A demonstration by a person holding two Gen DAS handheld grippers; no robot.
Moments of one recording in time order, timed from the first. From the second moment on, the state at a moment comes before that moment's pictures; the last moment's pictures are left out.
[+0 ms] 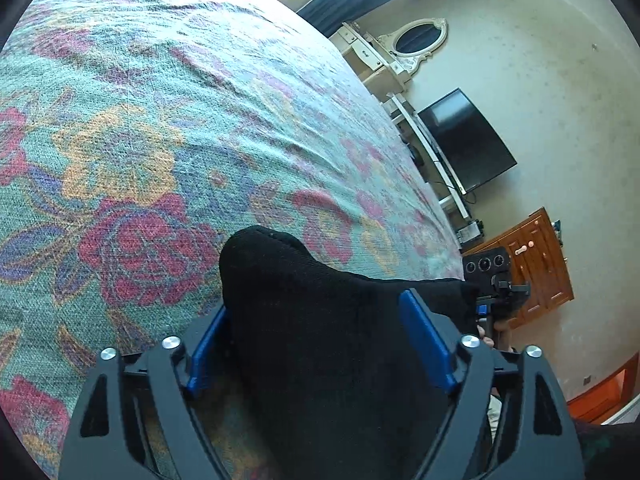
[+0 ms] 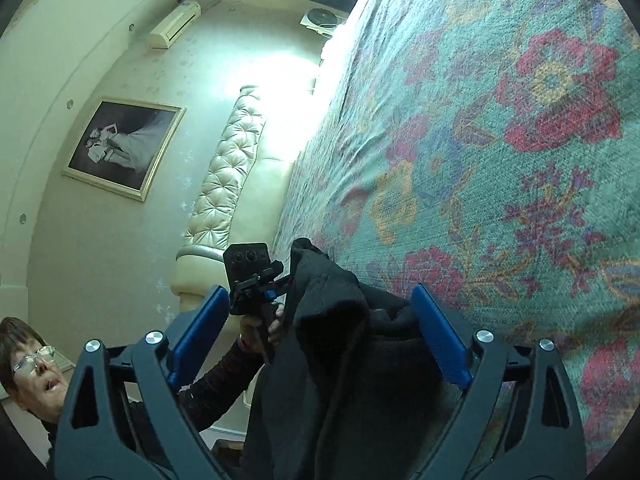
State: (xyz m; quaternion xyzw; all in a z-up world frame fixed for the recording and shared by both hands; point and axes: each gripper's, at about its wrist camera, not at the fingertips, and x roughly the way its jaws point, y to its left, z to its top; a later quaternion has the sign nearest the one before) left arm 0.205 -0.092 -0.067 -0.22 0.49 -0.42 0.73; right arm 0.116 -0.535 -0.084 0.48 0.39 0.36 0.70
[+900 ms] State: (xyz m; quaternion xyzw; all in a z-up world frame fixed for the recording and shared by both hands) left arm 0.201 -0.093 -0.067 -0.19 0.48 -0.42 0.74; right arm 0.109 -0.551 -0.085 0.45 0.41 0.32 0.73
